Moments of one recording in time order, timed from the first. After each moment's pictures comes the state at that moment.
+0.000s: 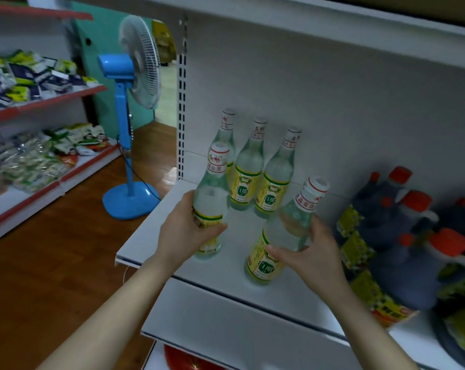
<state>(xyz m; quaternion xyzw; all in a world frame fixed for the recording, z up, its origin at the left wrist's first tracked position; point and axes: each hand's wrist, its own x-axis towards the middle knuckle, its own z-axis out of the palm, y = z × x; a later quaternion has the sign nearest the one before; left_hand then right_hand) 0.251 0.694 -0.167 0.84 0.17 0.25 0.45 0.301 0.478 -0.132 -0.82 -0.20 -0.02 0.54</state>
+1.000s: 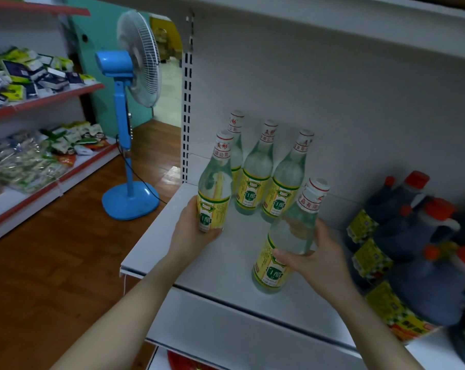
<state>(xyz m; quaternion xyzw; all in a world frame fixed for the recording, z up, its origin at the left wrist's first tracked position) 0.296 0.729 -0.224 0.81 0.17 0.24 0.51 0.312 0.494 -0.139 -0.82 -0.18 0.01 0.54</state>
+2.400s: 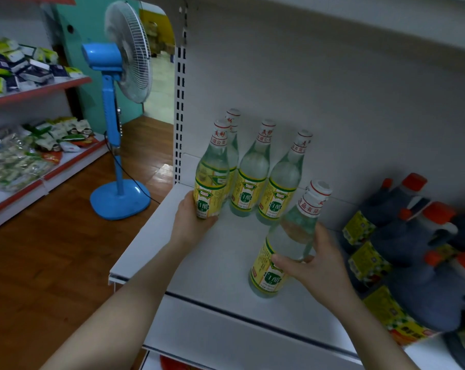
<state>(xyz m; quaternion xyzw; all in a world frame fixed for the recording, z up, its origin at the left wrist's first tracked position) 0.338 0.740 -0.228 0.80 0.20 0.23 0.51 0.314 0.494 -0.140 -0.82 -0.19 0.02 0.54</state>
